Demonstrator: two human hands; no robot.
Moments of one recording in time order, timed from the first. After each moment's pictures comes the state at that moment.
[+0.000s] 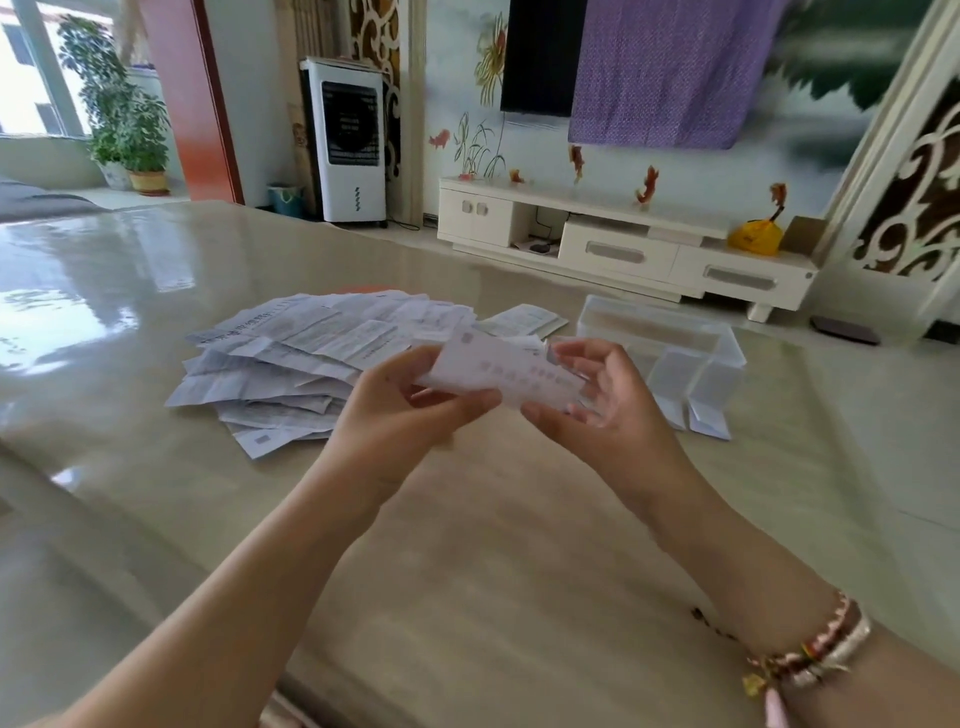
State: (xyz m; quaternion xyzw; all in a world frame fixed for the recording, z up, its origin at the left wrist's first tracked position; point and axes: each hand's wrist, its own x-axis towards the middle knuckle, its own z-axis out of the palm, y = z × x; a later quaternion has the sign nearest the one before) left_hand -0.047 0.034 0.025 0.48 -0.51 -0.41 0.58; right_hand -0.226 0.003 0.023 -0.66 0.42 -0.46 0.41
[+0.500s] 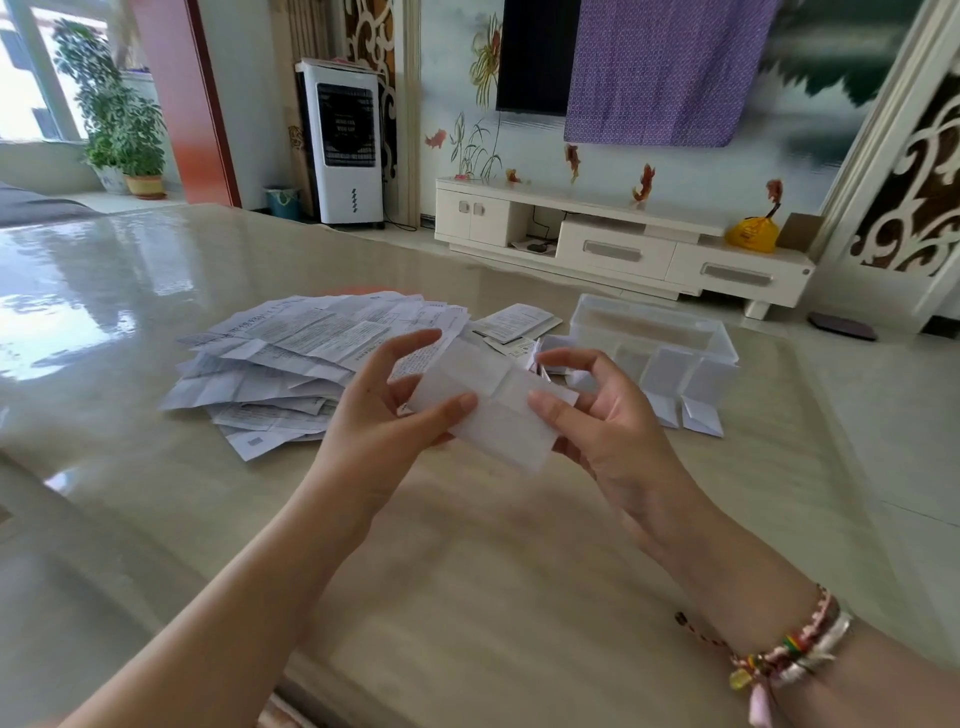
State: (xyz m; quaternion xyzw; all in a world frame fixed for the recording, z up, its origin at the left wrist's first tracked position) left_hand -0.048 0.035 0.015 0.47 -0.48 -0.42 0.61; right_hand -0.221 0.007 0.024 -0.57 0.38 -0.50 0.52
